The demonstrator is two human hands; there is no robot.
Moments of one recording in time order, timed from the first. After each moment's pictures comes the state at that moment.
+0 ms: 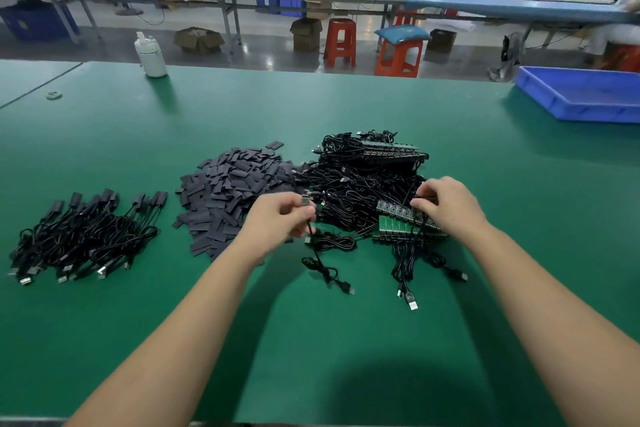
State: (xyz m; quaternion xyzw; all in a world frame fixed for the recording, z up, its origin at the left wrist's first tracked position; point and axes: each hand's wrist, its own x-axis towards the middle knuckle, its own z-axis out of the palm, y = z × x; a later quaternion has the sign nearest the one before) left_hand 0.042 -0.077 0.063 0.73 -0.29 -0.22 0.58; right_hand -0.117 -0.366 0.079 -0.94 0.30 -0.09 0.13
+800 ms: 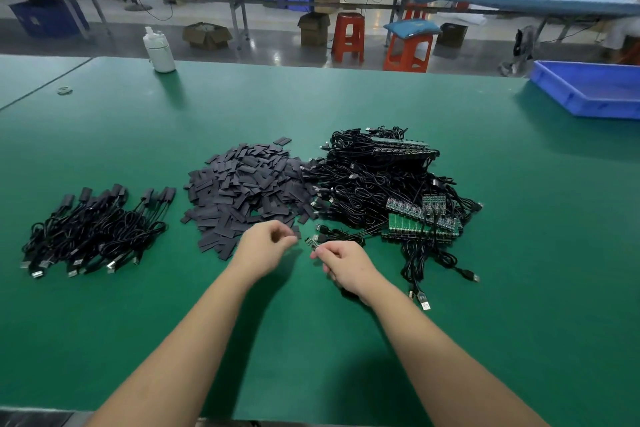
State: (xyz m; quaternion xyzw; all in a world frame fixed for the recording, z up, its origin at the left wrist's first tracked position) left_hand 0.052 -0.049 0.010 0.88 -0.23 -0.15 0.38; right_hand -0.069 -0.195 -0.002 -0.79 0.23 0.00 0.56
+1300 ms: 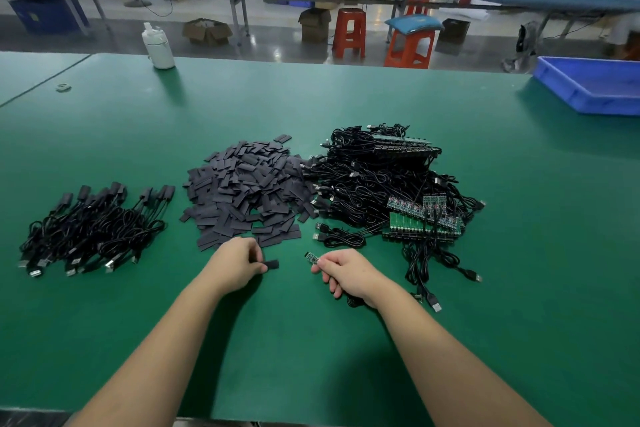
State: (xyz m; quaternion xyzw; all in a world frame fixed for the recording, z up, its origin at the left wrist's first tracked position) left_hand 0.071 -0.005 -0.005 0.93 -0.26 -0.19 0.19; right_hand -0.070 -0.208 -0.029 -0.78 0.21 0.08 0.58
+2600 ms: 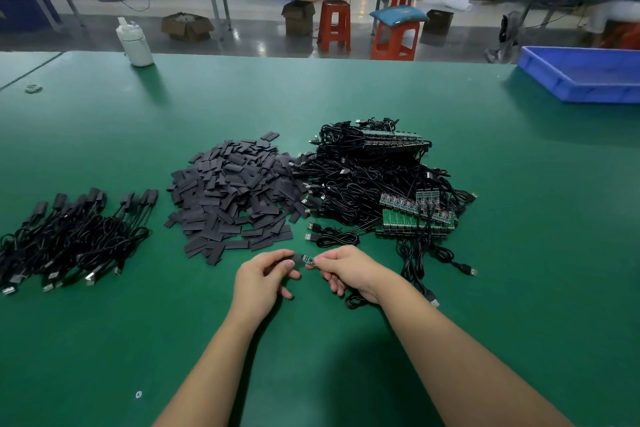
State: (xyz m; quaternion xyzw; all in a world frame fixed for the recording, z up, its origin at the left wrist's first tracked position) left_hand 0.011 -0.041 -0.042 0.75 -0.15 -0.20 0.61; right_hand -0.068 -0.219 -0.027 -0.71 0.23 0.11 0.65
